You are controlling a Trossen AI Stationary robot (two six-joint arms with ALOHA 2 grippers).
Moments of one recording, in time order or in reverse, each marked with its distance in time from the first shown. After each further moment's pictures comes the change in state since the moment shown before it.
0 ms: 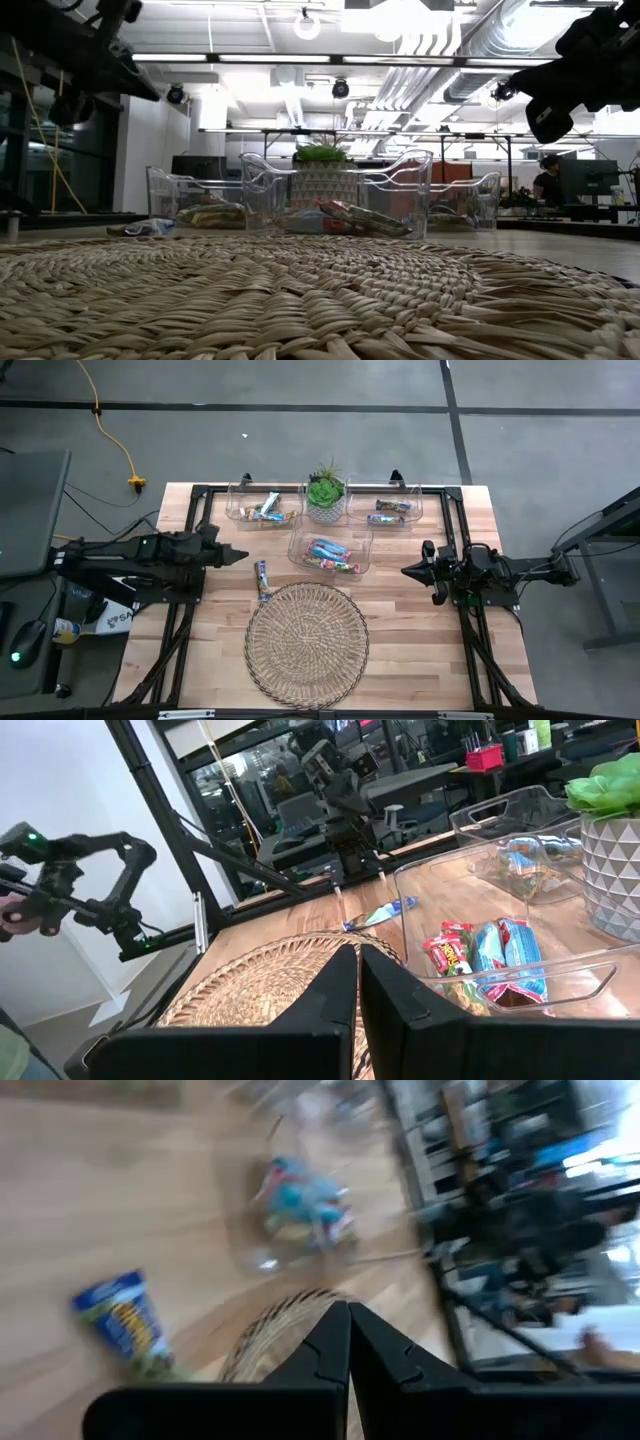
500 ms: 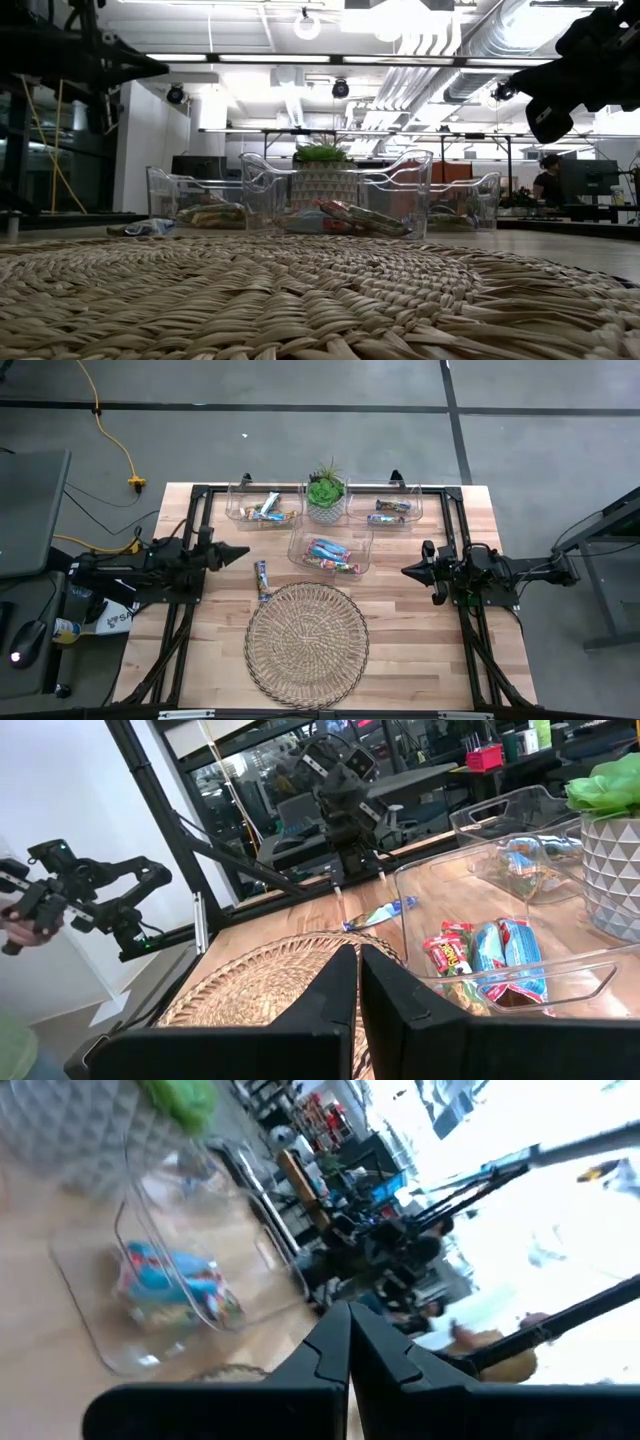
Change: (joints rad) left arm 0.000 -0.286 -0.282 0.463 0.023 0.264; right arm 0.000 0.000 0.000 -0.001 0.000 0.000
